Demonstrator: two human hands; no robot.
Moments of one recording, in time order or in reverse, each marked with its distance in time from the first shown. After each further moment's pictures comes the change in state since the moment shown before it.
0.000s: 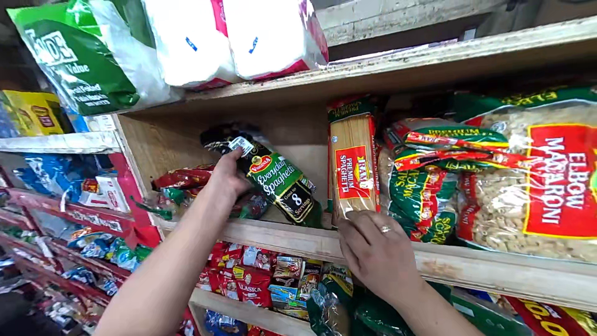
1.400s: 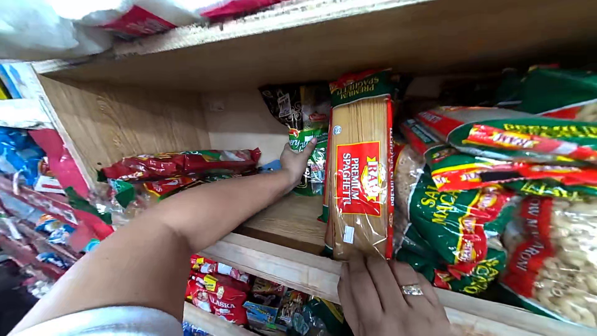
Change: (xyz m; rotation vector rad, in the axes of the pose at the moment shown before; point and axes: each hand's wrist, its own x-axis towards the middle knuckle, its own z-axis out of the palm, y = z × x) left_hand 0.131 -0.150 0.085 0.707 -0.134 0.379; right_hand -0.022 -0.003 0.012 -0.237 0.055 0.075
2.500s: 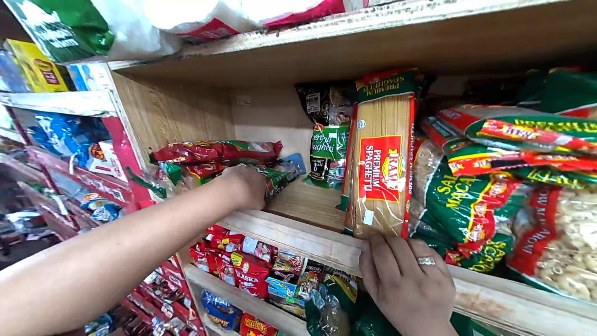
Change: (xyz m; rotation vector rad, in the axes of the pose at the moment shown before) left_hand -0.134 0.090 -0.157 1.739 -0.536 -0.069; right_hand 0.002 -0.003 -0.002 0.035 0.023 0.005
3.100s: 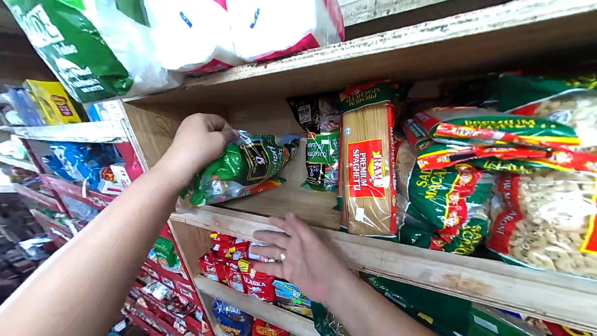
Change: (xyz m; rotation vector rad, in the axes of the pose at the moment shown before) left_hand -0.035 -0.073 -0.059 -0.781 0.708 -0.048; right_hand 0.081 -0.085 -0.004 2.206 -0.918 1.286
